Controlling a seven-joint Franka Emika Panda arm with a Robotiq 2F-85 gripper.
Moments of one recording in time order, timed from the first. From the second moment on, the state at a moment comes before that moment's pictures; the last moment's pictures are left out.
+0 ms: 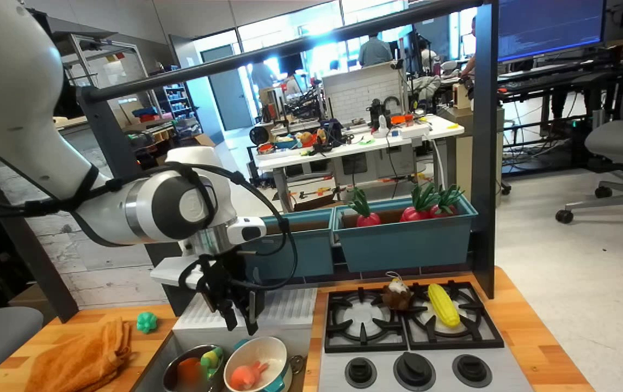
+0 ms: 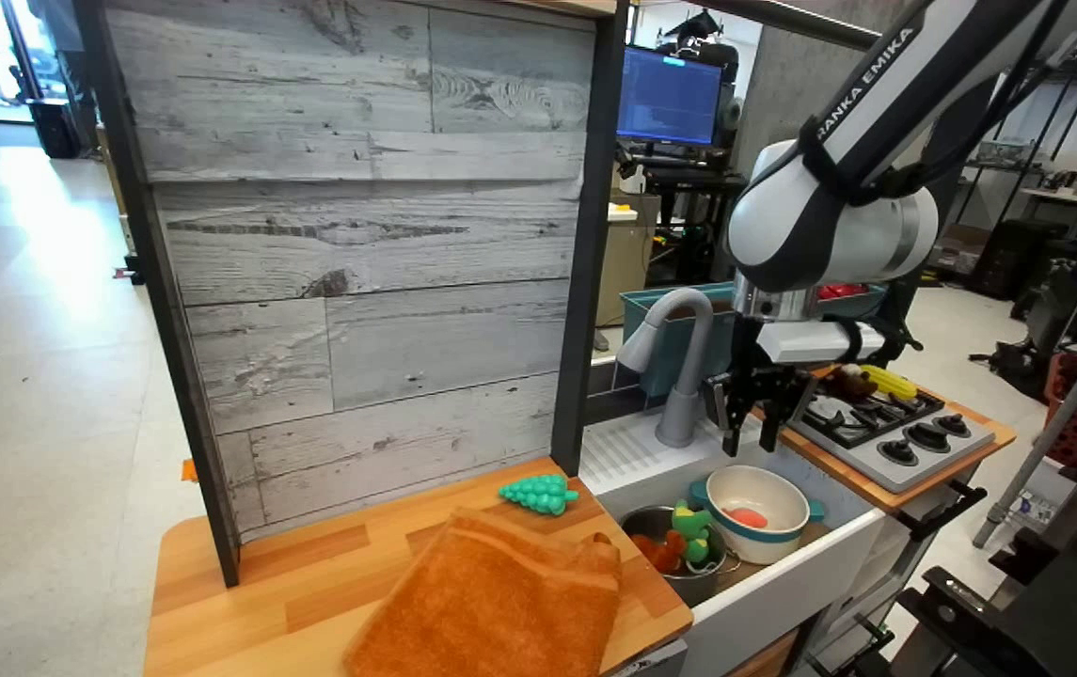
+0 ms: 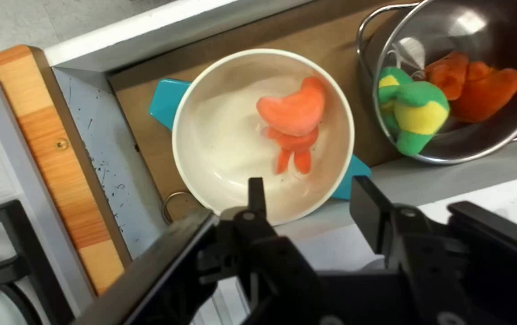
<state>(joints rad) 0.02 1.03 -0.11 -1.64 0.10 2.52 0.14</state>
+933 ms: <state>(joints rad) -0.05 1.18 -0.05 -1.54 0.11 2.52 0.14</state>
